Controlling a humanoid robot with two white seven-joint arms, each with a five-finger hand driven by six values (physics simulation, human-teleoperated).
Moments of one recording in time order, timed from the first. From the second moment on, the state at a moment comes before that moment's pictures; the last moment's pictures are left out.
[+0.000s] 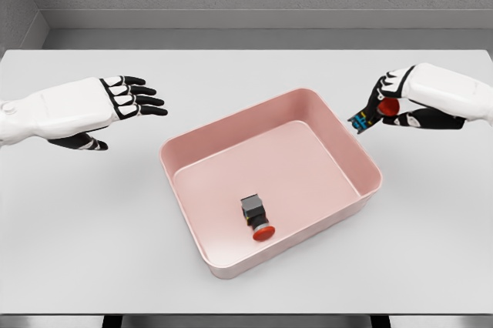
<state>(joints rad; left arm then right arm) -0.58 1.10 -0.67 -1.75 -0.32 -0.61 -0.21 -0.56 -1.11 0.66 -1.67 -0.03 -0.61 0.26</state>
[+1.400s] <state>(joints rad) -0.58 1.10 -0.67 -1.74 -0.33 -0.61 -0.21 -0.70 -0.88 0.75 -1.67 -0.03 -0.61 0.38</state>
